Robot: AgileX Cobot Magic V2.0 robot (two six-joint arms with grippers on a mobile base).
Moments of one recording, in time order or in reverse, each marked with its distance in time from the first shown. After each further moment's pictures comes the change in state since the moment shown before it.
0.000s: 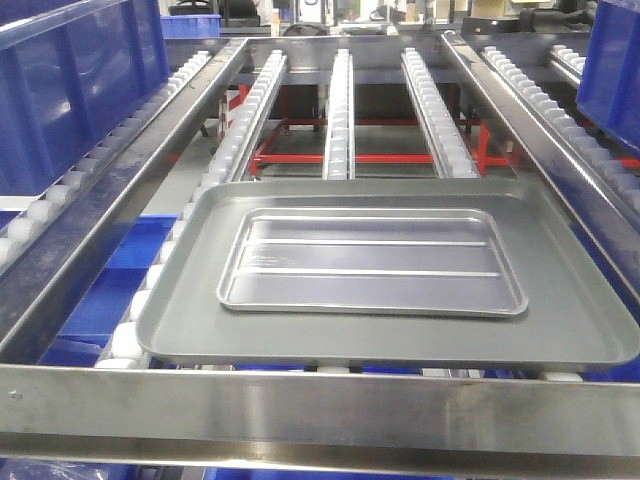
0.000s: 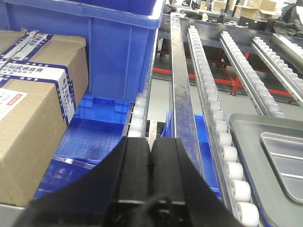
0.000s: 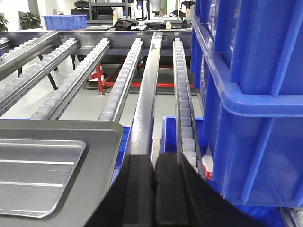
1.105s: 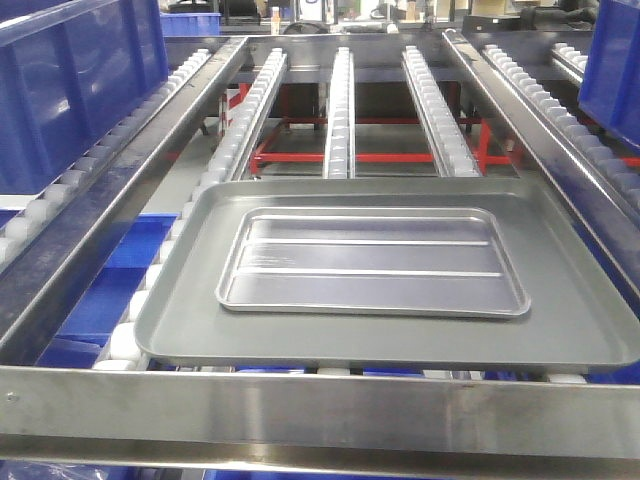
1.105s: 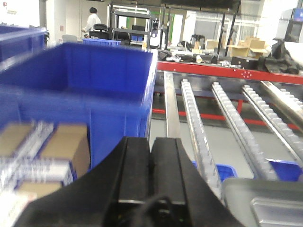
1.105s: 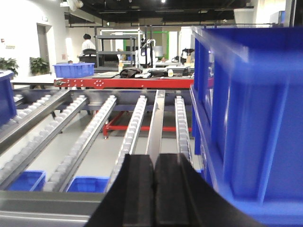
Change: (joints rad) left arm -0.014 0.095 -0.366 0.077 0.138 0.000; right arm 0.000 0.047 -0.324 0.000 0.127 0.005
